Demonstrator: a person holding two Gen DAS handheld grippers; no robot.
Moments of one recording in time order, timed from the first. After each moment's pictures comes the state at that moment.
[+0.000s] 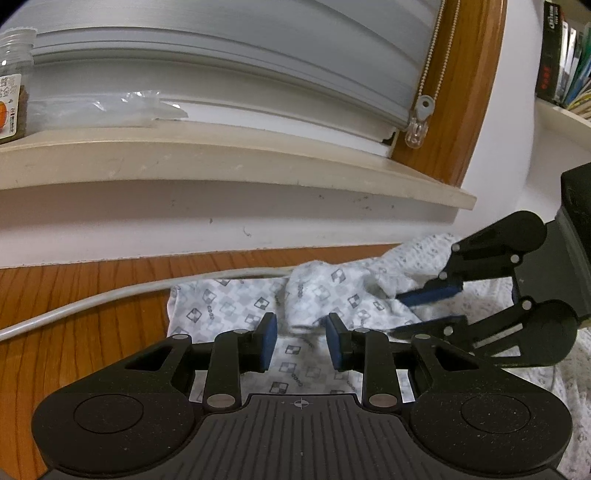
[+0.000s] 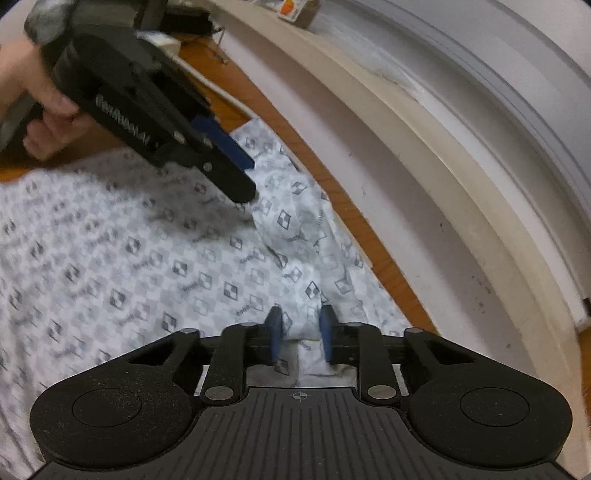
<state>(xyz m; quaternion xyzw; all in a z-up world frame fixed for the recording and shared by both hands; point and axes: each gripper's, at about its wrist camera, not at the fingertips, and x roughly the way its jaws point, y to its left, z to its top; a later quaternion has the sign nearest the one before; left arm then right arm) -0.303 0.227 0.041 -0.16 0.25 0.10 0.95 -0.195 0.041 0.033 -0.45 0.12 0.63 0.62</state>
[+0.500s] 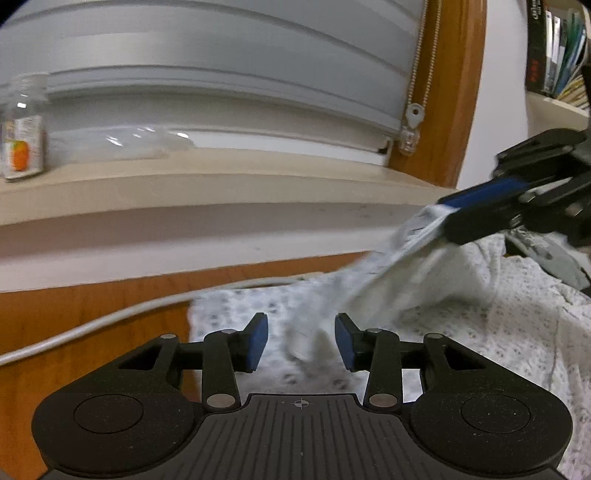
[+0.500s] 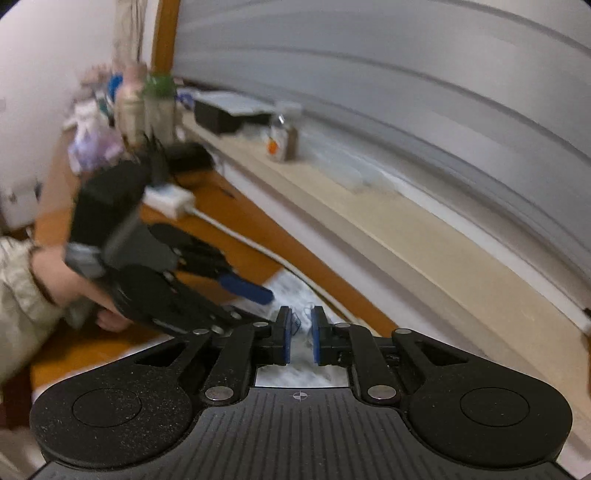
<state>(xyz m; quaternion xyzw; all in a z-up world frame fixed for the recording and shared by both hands) -0.338 0.220 0.060 -0.11 0.24 0.12 0.96 -0.218 0.020 0.142 -0.28 0.16 0.70 0.64</state>
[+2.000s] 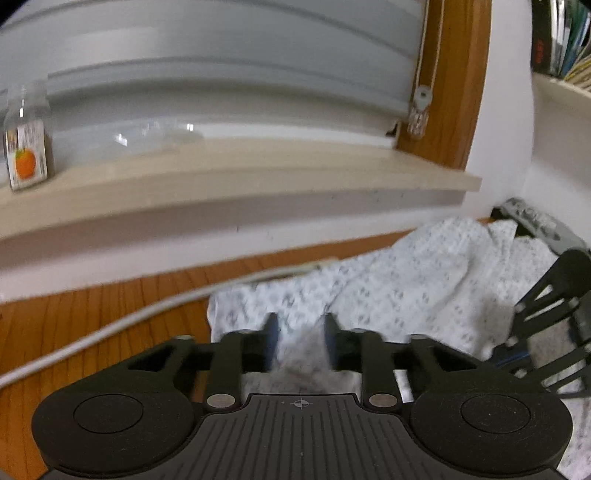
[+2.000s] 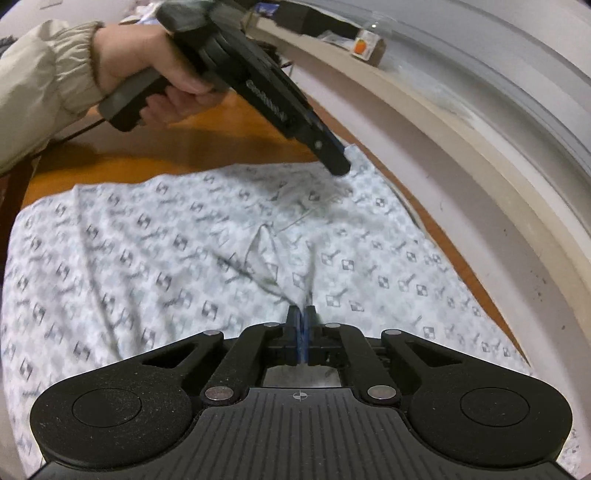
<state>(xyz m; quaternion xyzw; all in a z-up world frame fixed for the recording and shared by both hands) -0.321 0.232 0.054 -0.10 0.28 0.11 0.95 -0.234 -0.028 0.044 -0.42 0.12 0.70 0.57</state>
